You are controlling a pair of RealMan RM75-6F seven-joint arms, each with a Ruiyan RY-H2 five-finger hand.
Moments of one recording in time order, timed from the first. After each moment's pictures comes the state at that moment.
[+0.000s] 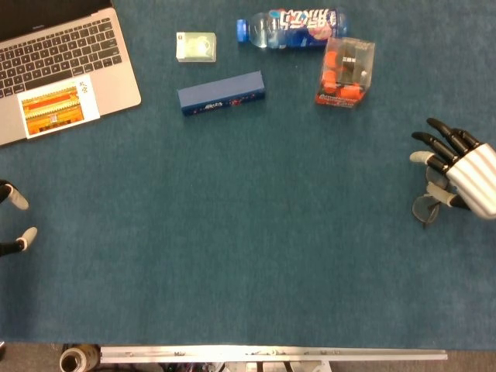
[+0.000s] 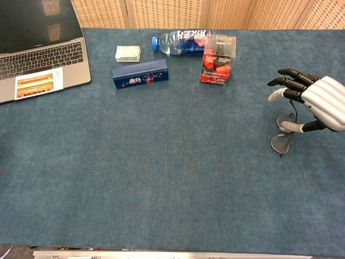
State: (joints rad) left arm -0.08 -1.24 -0.02 -1.61 1.36 1.36 0.05; right arm 0.36 -1.83 -0.13 -0.33 -1.77 1.63 0.45
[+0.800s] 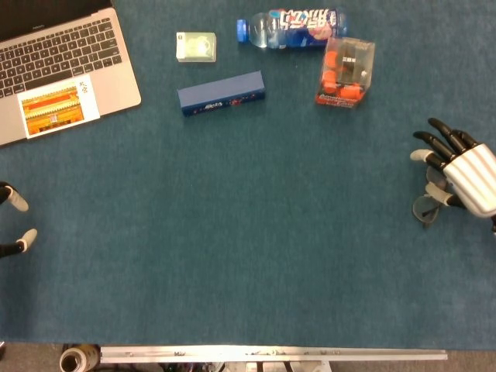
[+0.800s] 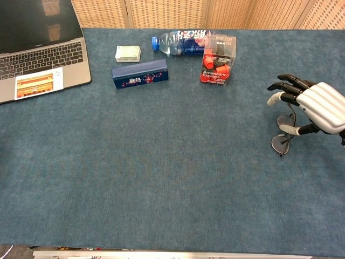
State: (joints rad) left arm -0.07 -1.24 -0.02 -1.60 1.35 1.36 0.04; right arm 0.35 -1.89 -0.13 -0.27 -1.74 1.56 0.46
